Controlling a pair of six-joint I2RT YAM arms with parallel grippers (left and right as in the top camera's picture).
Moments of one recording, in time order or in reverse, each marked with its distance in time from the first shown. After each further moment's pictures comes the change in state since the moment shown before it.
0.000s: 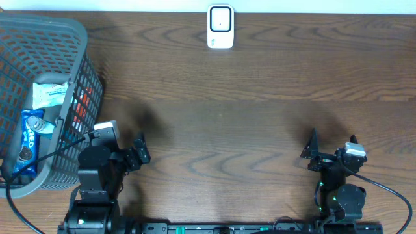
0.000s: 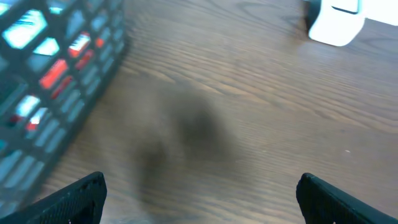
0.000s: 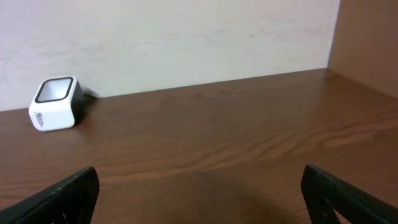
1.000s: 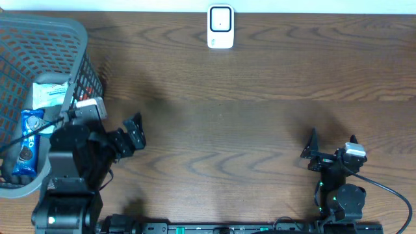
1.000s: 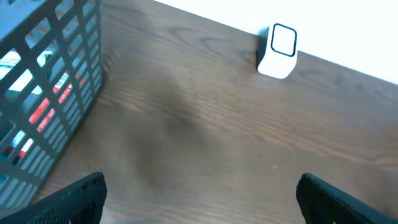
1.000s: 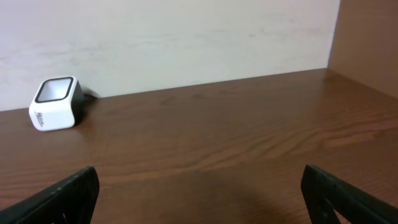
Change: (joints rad) left arm 0.000 0.216 0.470 -0.246 0.079 -0.080; right arm 0.000 0.000 0.000 0.000 0.000 0.000
